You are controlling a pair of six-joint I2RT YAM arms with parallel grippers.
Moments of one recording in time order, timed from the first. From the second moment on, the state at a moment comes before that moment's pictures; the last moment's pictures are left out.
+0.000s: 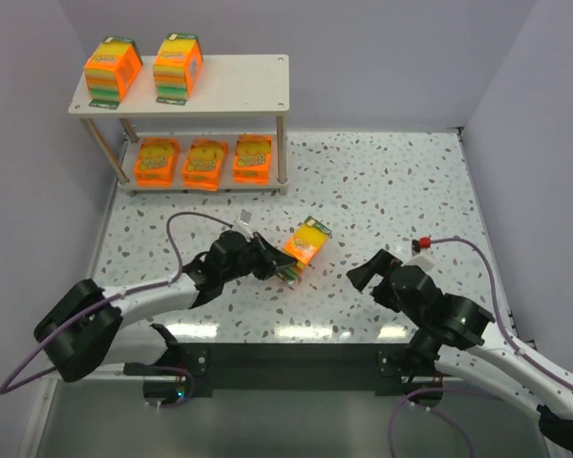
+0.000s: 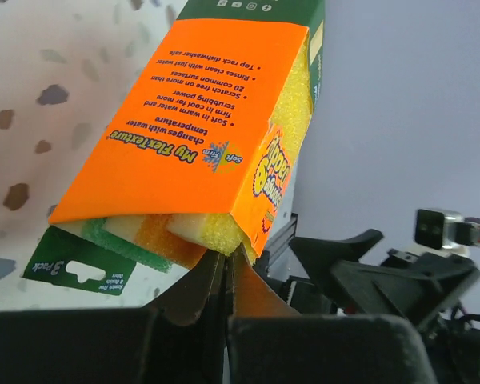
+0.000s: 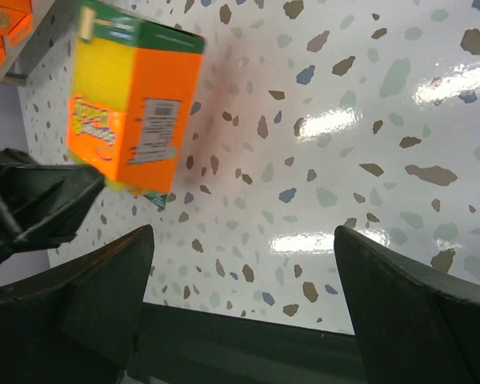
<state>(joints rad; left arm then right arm) -0.76 1.31 0.47 0.39 0.15 -1.34 0.91 0.48 0.54 -0.73 0.43 1.21</state>
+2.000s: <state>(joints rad) -0.19 1.60 1.57 0.20 0.29 -1.27 0.91 0.42 0.64 -0.85 0.52 1.07</state>
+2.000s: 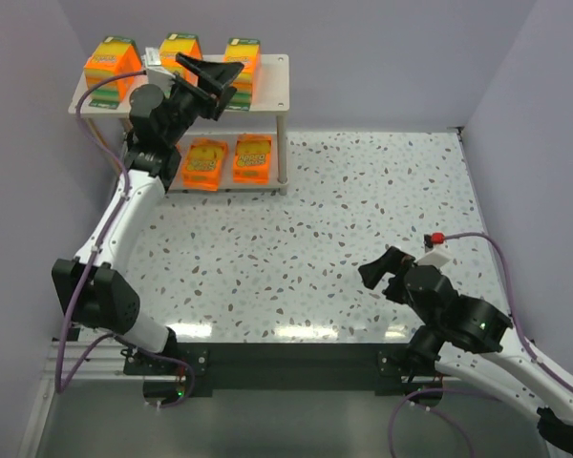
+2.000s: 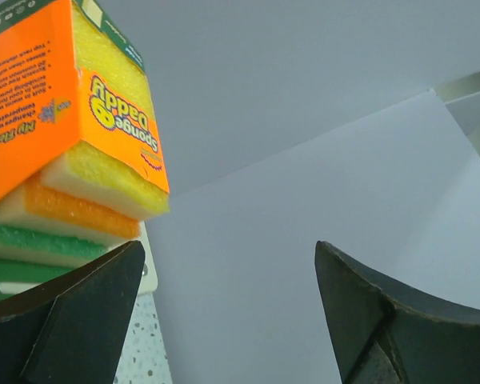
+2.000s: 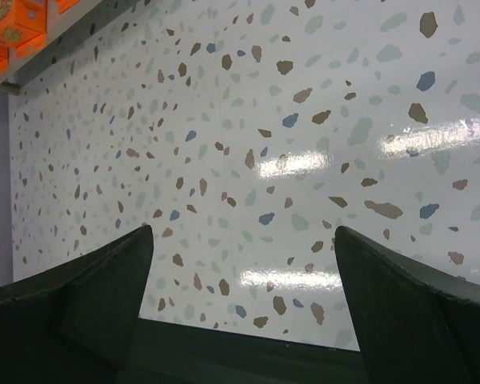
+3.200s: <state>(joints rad) -0.19 0.42 0.91 -0.62 0.08 -0.36 0.91 0.37 0.69 -0.94 0.54 0.90</state>
